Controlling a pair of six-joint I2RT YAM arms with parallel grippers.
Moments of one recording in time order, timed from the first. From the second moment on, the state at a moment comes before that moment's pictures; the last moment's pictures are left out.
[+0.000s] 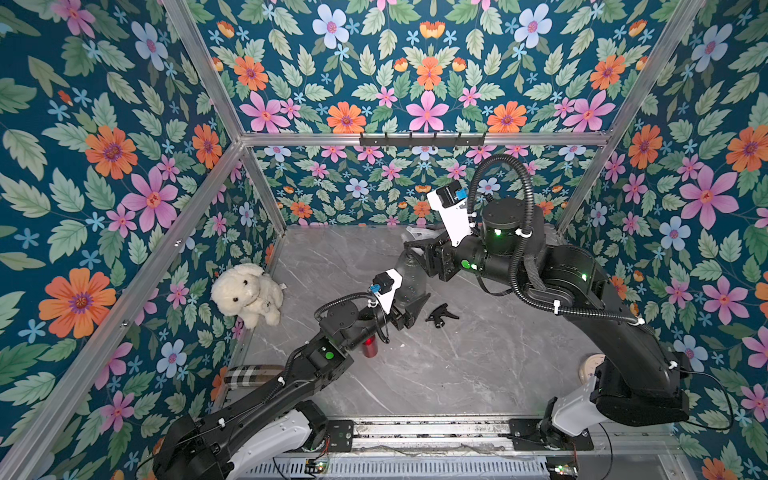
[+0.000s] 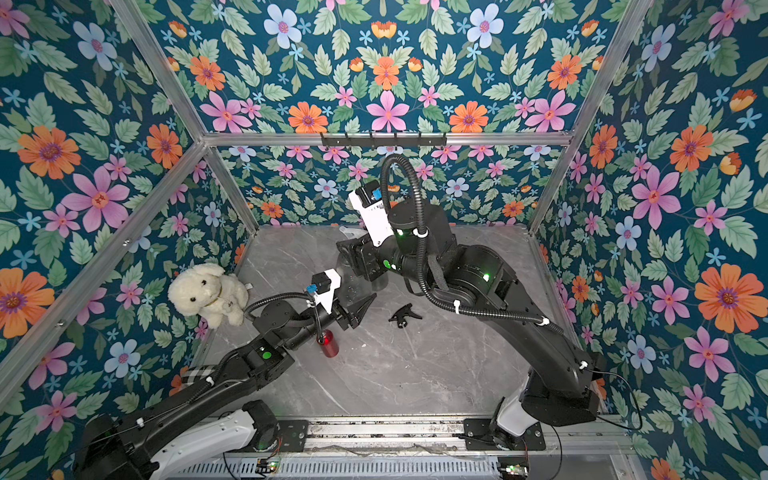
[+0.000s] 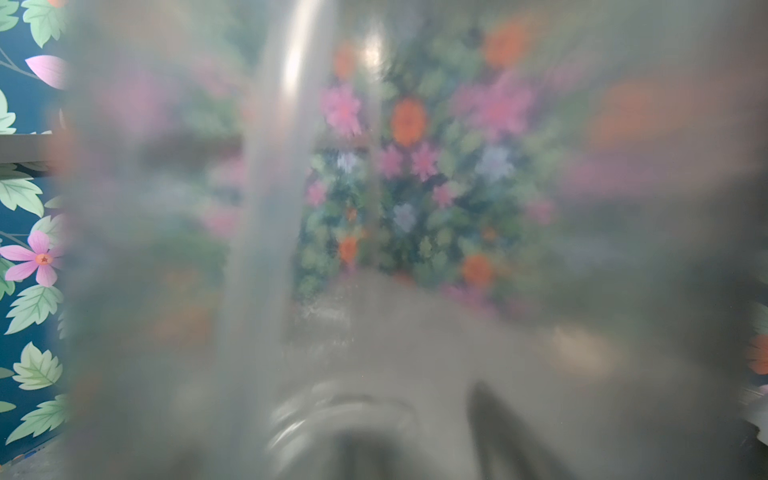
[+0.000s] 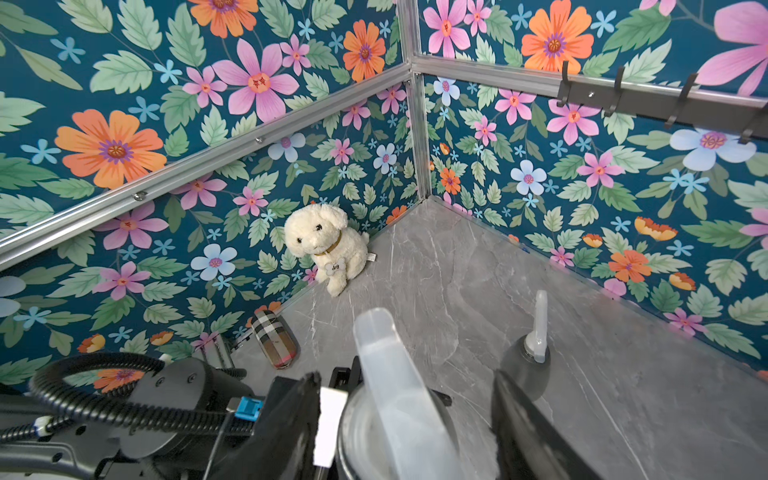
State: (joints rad) left arm -0.81 0.95 0.61 0.46 0.12 -0.01; right arm 1.00 1.56 2.19 -0.91 0.12 0.18
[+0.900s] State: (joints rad) left arm -0.80 0.93 0.60 0.49 0.17 -0.02; right arm 0.90 1.20 1.80 -0.80 -0.06 0.12
